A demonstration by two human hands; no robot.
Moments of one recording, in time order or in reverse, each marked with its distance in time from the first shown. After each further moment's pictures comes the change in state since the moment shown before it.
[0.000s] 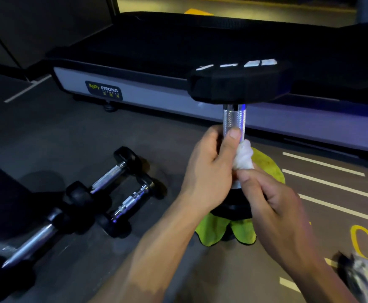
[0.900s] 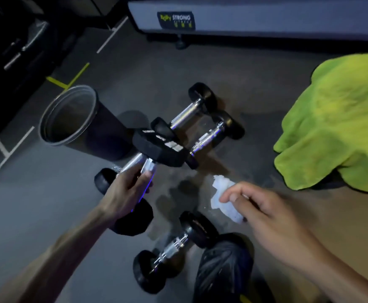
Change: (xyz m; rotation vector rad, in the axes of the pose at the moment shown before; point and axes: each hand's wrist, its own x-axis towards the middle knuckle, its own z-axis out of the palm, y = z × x) left_hand -0.182 -0.089 -0.295 0.767 0.125 -0.450; right_hand -0.095 0.039 0.129 0.341 -0.649 0.205
